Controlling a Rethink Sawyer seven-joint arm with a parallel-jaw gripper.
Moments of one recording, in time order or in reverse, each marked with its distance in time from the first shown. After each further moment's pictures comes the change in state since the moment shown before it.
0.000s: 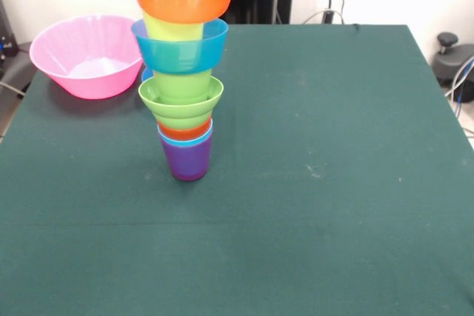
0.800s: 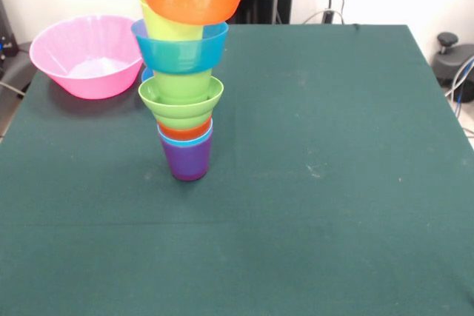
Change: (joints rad) arm -0.004 0.000 0.021 0.002 -0.005 -0.023 0.000
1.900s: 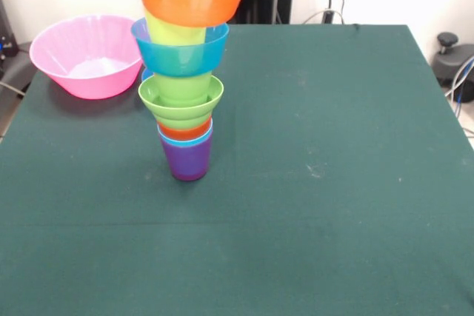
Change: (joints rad) arm -0.031 0.003 0.030 0.013 0.006 -0.056 0.000
